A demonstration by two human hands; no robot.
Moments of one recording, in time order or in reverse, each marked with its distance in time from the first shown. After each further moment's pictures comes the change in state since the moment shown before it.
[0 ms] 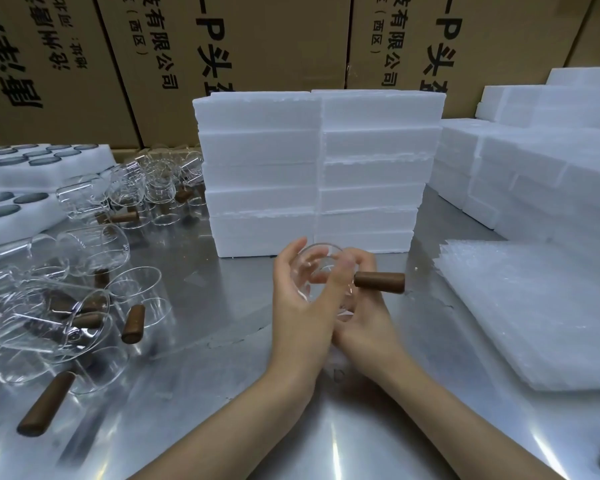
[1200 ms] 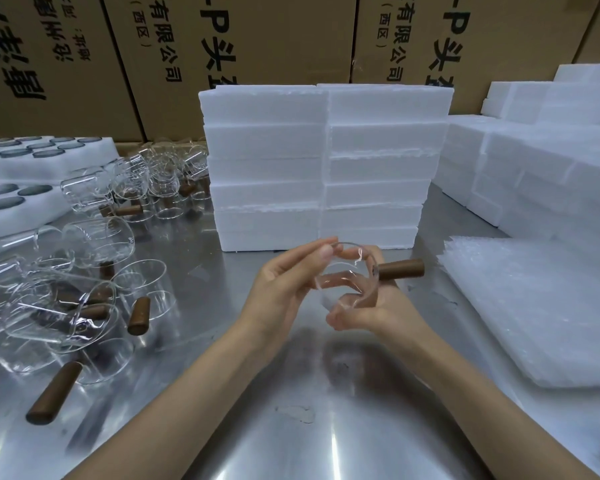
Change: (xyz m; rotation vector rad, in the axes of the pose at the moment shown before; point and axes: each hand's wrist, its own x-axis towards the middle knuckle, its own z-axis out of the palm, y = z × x) left_hand 0.032 0.012 -0.036 -0.061 -0.390 -0.160; right_hand 0.003 -0.017 -0.026 0.184 -0.216 0.224
